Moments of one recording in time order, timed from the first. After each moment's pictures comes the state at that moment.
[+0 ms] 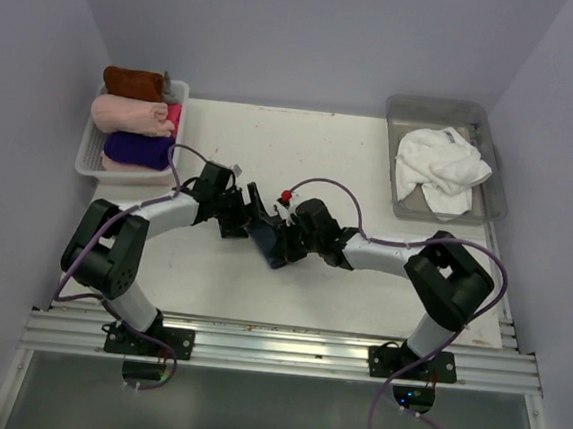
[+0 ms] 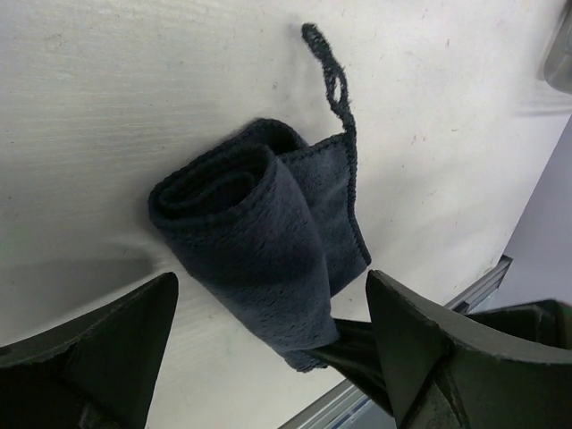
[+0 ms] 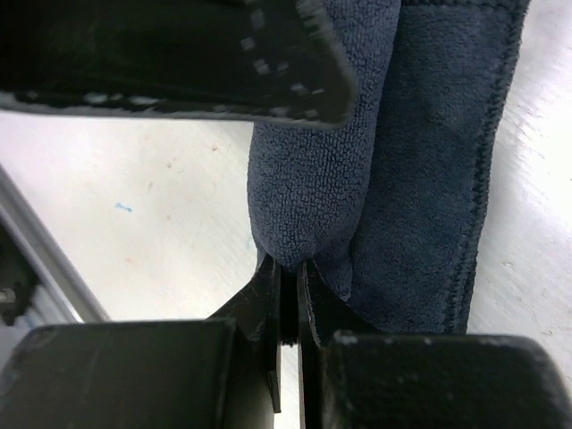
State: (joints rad) left arm -0.36 1.63 0.86 -0.18 0.41 -0.77; right arm 0.83 1.71 0.87 0.10 -0.21 0.43
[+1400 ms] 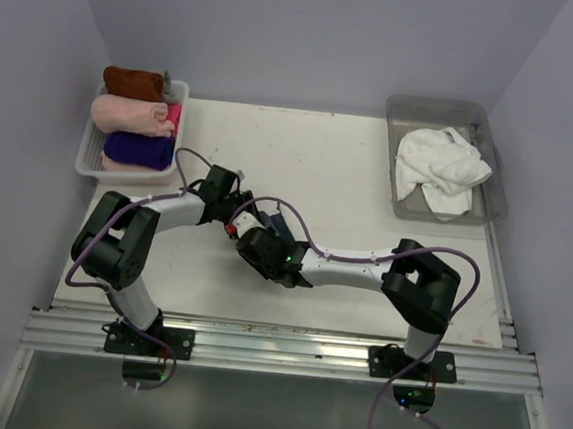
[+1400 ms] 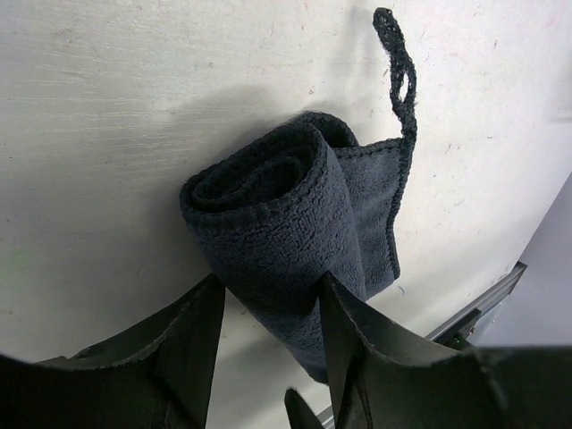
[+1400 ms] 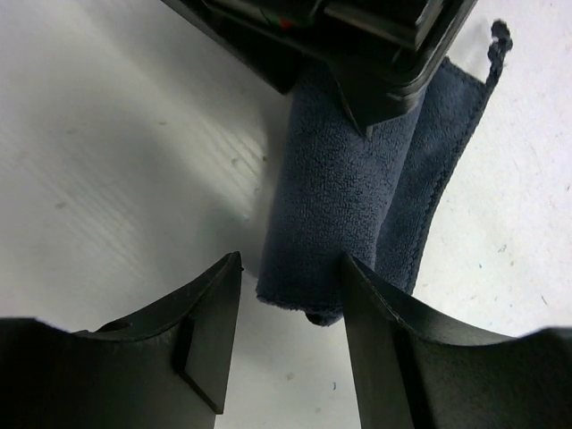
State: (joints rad) left arm -0.38 1.70 0.87 -0.16 0.40 -0.79; right arm 1.16 1.80 1.13 -0.25 0.46 0.10
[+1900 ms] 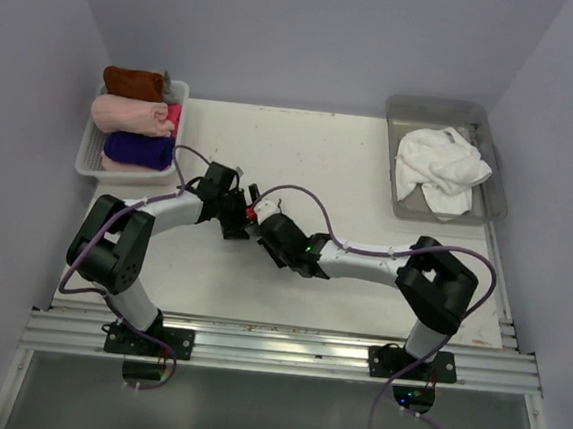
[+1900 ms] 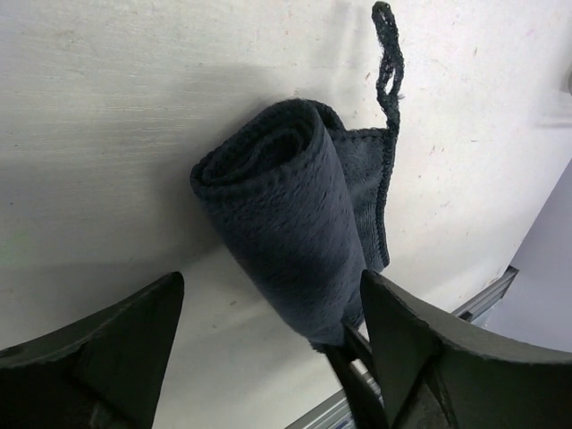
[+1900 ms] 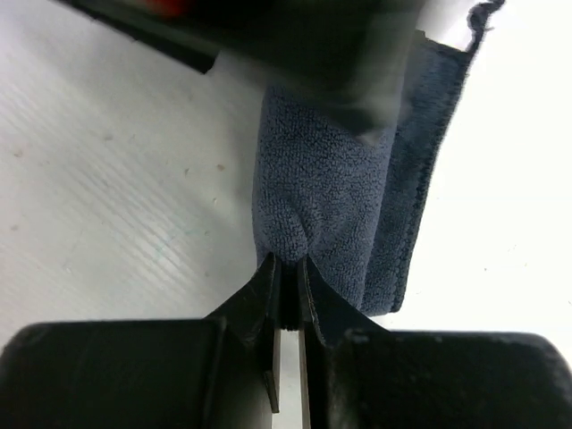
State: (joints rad) left arm -0.38 1.67 0.88 -0.20 0.38 -0.80; right arm 1.08 1.80 1.07 -0.17 0.41 0.13
